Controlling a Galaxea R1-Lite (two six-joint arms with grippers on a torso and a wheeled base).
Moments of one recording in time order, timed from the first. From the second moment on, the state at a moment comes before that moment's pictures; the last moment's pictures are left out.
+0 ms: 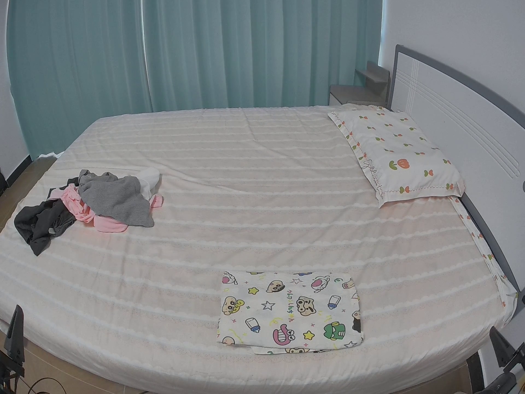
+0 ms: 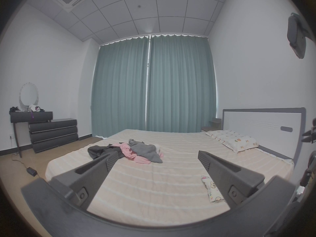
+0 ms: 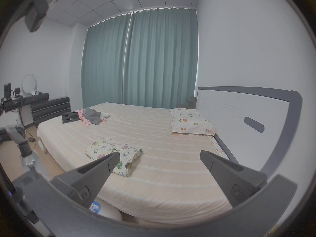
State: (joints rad) left arm -0.08 0.11 -0.23 0.03 0.24 -0.02; right arm 0.07 0.20 -0.20 0.17 0.01 -0.13
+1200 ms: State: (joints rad) left arm 0.00 0.01 -0.02 0.01 -0.05 0.01; right arm 0.00 0.01 -0.05 0.08 -0.40 -0.14
